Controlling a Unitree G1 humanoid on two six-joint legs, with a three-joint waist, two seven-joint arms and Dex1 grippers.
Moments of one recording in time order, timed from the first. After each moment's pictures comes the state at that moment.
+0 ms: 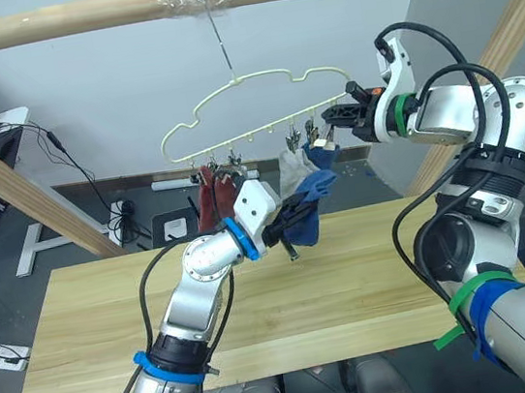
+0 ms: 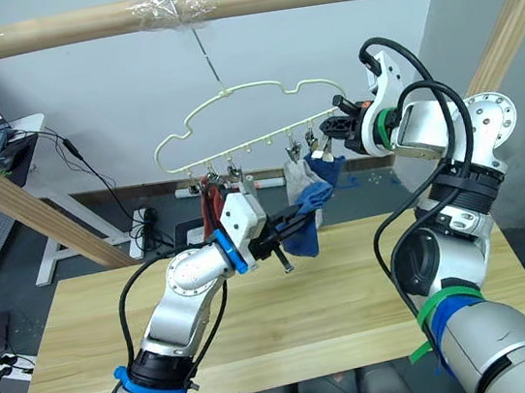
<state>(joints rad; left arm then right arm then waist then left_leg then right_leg) -0.44 0.29 -0.25 -0.01 0.01 -0.08 -0.68 -1.20 -0.13 -0.71 0.19 0.63 1.61 -0.07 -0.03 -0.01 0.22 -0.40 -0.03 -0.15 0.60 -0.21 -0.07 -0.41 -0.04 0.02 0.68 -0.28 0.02</state>
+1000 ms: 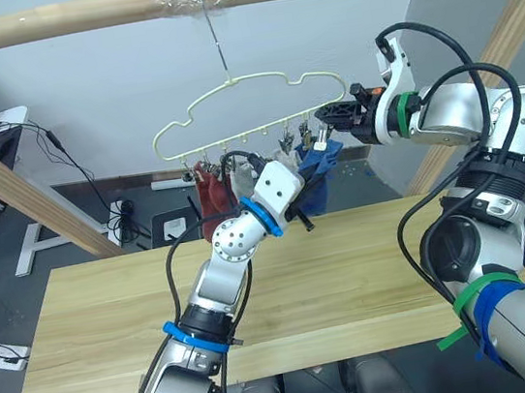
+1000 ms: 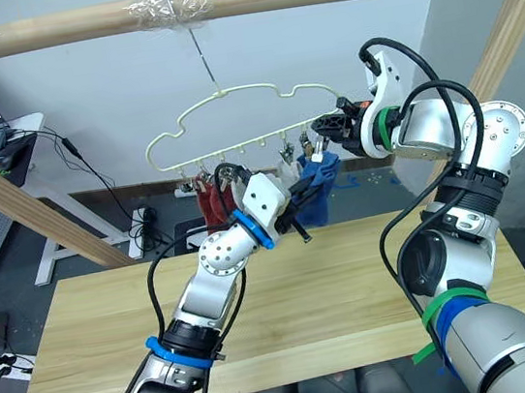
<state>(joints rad) -0.55 0.18 -0.27 0.13 0.12 -0.16 -0.54 -1.18 -0.16 -0.73 0.26 1.06 1.61 -0.42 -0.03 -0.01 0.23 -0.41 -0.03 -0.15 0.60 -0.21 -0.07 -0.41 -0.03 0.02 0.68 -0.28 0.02</state>
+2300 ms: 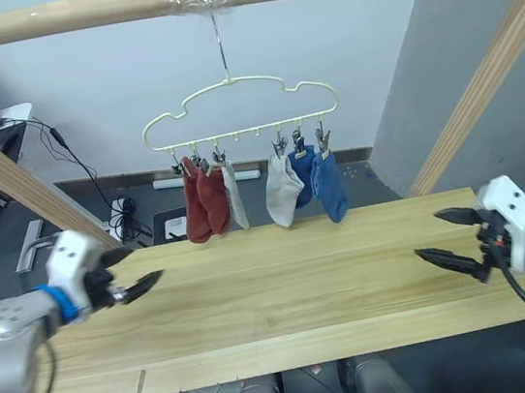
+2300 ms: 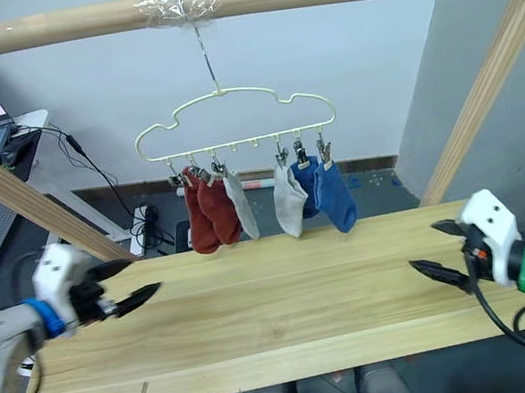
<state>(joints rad) 0.02 0.94 0.34 0.09 -0.29 0.26 -0.98 0.20 -0.94 -0.37 -0.48 0.59 0.64 0.84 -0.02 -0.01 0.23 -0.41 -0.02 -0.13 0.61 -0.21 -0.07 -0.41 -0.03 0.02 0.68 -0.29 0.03</state>
